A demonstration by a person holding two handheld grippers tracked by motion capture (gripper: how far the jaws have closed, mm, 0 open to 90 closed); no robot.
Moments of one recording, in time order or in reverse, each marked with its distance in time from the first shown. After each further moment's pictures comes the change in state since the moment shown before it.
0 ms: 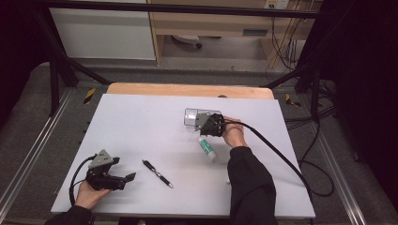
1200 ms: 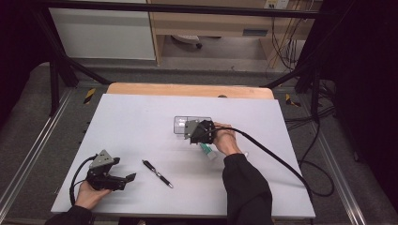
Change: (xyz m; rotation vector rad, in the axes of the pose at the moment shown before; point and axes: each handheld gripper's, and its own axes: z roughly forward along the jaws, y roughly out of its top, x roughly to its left) left arm -0.001 0.000 0.000 0.005 -0.001 0.004; right arm 0.024 0.035 -0.004 -0.018 0.052 -0.026
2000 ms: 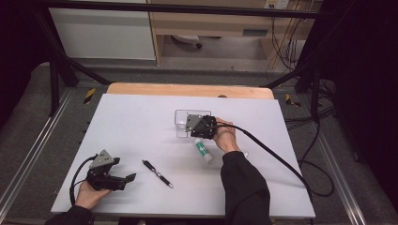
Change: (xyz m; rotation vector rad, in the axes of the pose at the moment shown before) left arm 0.000 0.000 0.000 0.002 0.000 0.000; right arm -0.013 -0.005 0.001 -0.028 -0.131 0.081
